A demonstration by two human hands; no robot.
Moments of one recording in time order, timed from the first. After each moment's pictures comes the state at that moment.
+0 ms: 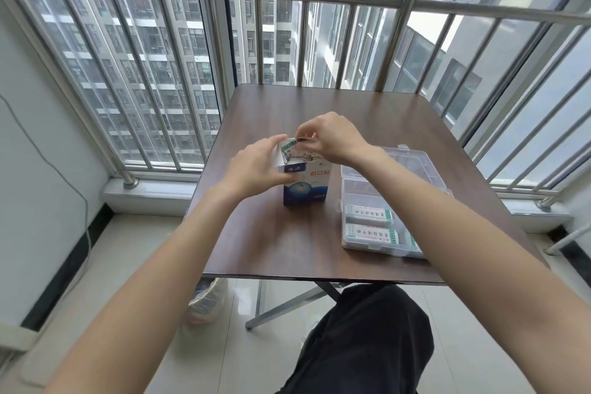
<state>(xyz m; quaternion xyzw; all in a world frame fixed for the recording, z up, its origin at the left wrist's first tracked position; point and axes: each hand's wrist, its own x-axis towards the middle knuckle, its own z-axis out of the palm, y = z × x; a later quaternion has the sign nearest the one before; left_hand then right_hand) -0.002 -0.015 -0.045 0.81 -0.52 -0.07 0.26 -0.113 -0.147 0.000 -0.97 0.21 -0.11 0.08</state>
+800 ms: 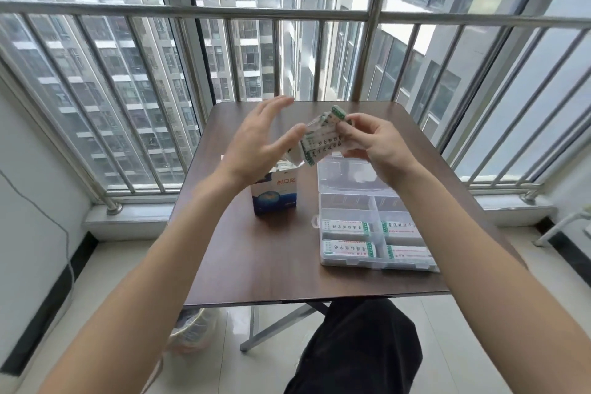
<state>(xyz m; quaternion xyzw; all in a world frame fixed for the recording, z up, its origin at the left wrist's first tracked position) -0.034 -0.046 0.019 0.68 -0.59 -0.04 0.42 -0.201 -0.176 0.017 -0.68 0.25 -0.31 0.61</state>
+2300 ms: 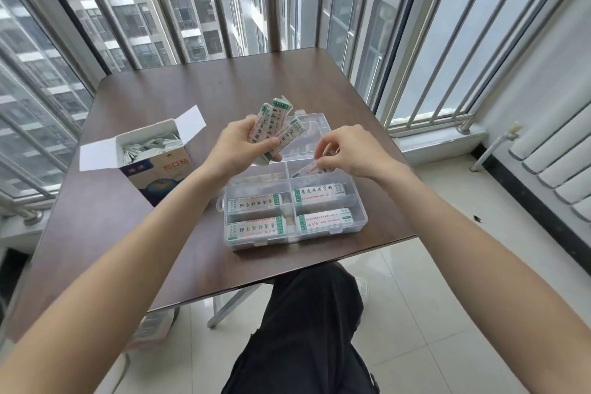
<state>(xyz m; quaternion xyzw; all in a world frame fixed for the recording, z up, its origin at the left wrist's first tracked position) -0.123 -0.147 -0.050 0.65 -0.50 -0.34 0.45 -0.315 -0.234 -0.047 -0.87 0.41 -0.09 0.24</state>
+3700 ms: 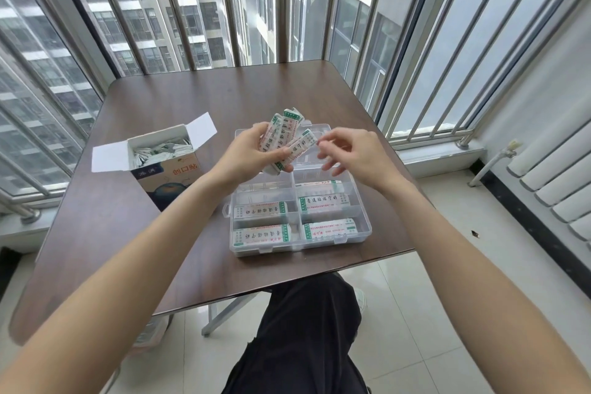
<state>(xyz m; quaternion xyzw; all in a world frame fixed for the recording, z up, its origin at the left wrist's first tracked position) -0.123 -0.144 -0.046 0.60 -0.51 -0.40 0.47 -0.315 -0.227 -0.043 -0.80 0.36 -0.25 0.41</state>
